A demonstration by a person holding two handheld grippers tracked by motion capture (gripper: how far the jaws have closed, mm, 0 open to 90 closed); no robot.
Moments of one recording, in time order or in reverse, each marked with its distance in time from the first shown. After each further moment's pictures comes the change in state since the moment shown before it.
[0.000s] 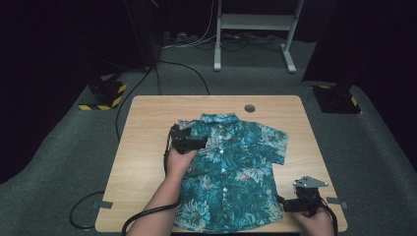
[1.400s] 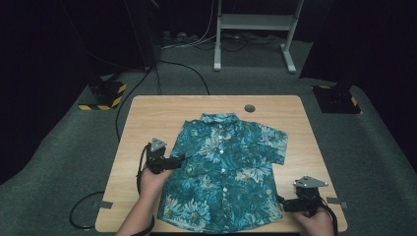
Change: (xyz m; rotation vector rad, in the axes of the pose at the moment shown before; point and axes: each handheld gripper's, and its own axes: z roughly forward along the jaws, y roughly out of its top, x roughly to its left) left arm 0.041 -0.064 -0.072 -0.011 0.022 -0.011; right arm 0.000 0.000 0.000 0.001 0.001 0.002
